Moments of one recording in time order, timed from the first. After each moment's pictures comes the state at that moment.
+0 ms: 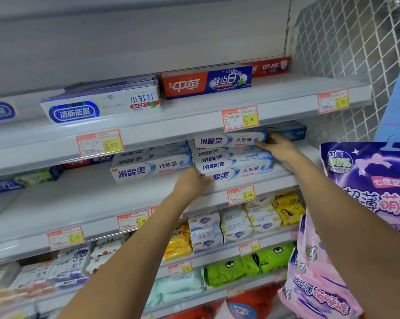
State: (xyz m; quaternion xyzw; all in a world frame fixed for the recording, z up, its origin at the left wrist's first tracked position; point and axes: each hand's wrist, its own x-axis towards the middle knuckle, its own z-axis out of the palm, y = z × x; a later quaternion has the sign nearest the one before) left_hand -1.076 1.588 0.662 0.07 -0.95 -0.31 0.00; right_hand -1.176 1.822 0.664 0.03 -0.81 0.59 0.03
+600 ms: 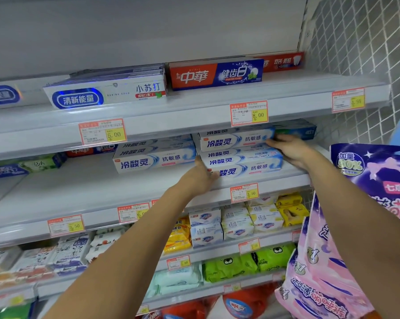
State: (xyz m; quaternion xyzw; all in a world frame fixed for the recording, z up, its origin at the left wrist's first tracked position) left_hand -1.085 1.589 0.655 0.03 -0.94 -0.35 -0.04; right_hand -1.189 1.834 0.661 0.04 -0.76 0.64 -0.05
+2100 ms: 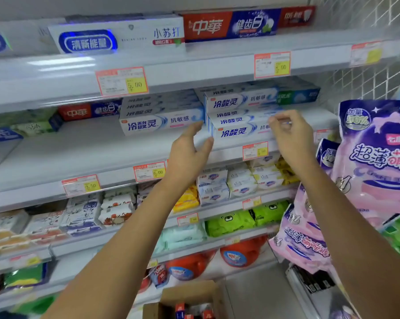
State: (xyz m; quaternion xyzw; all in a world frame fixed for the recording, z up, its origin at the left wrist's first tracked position) left_hand -0.995 1.543 0.651 -0.05 -0.87 -0.46 0.16; right_hand -1.050 1.760 0.644 0.02 -0.85 0.46 0.27
